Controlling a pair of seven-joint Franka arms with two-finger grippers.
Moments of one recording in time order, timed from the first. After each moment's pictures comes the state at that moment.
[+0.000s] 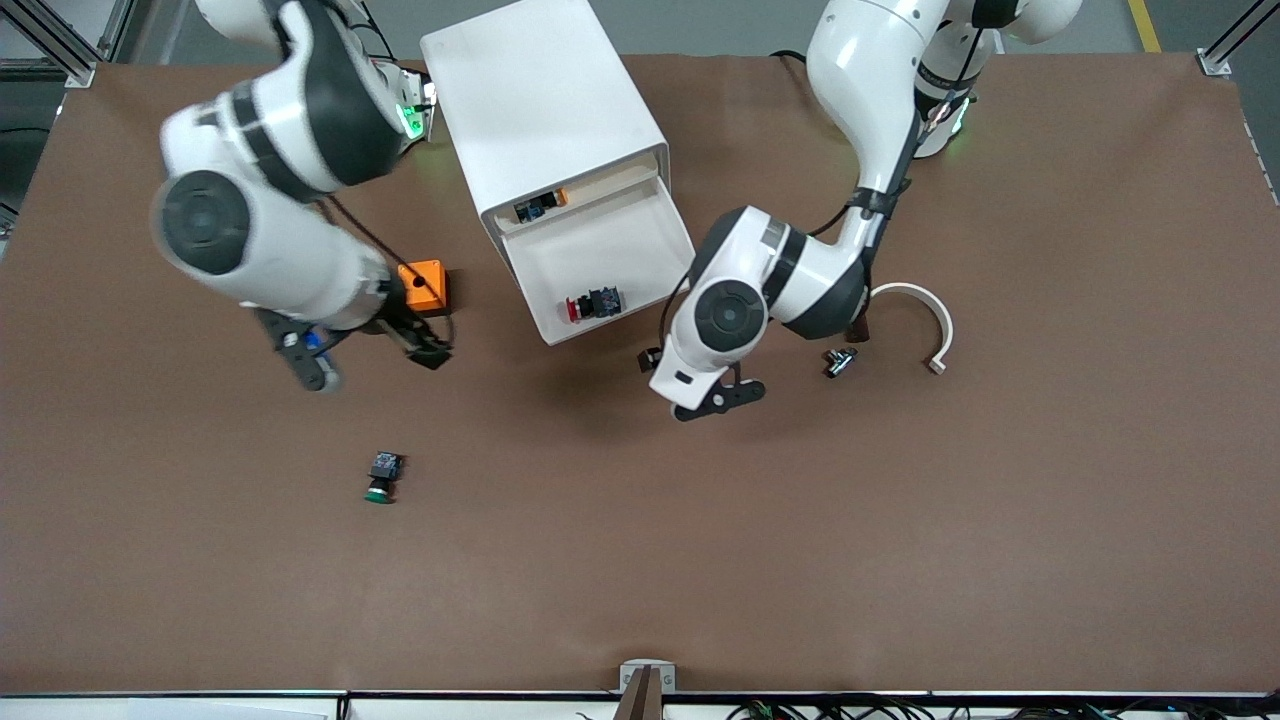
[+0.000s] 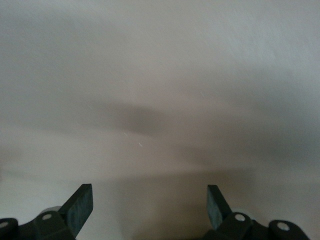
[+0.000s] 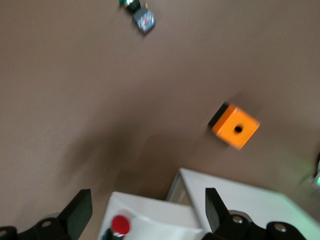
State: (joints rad) left arm -0.87 0.73 0.23 -1.36 -0.40 1.90 -0.79; right arm 0.38 0.28 -0.09 -1.47 0.17 1.58 1.06
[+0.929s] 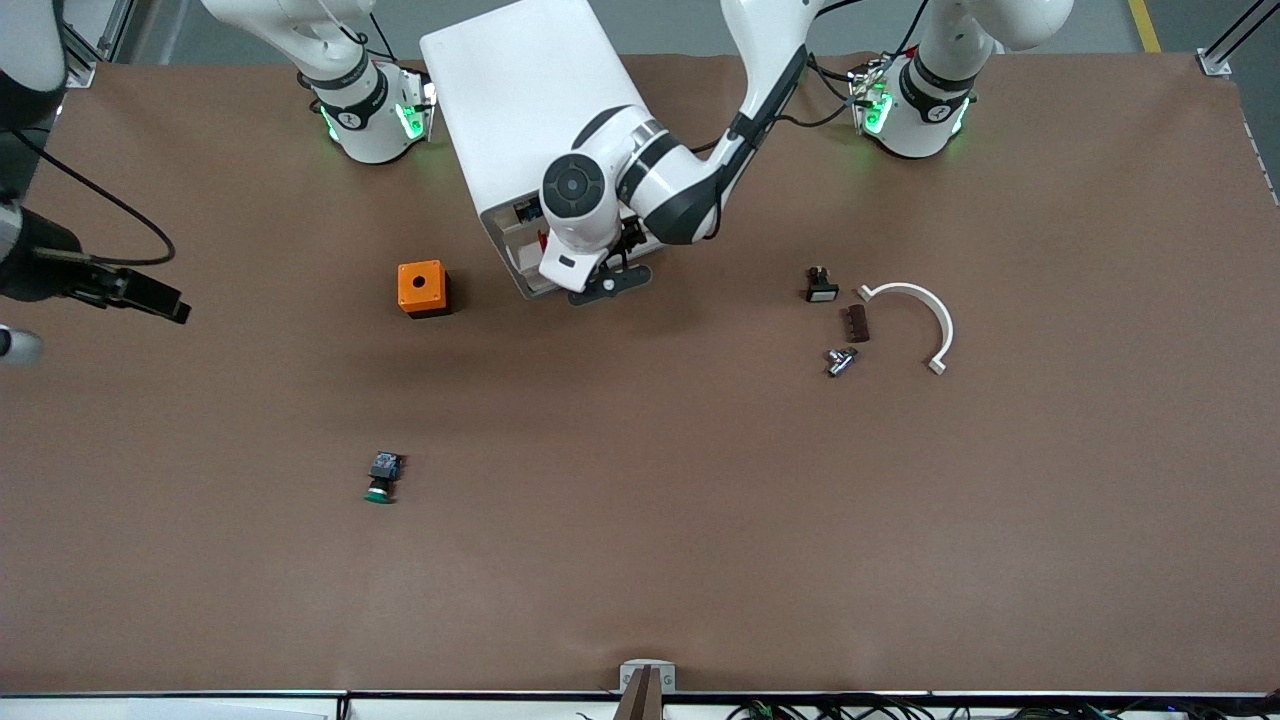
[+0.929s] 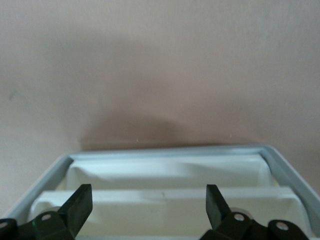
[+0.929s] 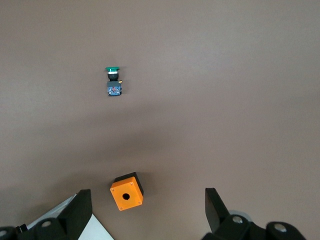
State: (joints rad) left arm -1.15 0.73 0.21 -1.38 -0.40 1.90 -1.14; right arm 0.05 0.09 -0.09 -1.48 0.04 1.51 0.15
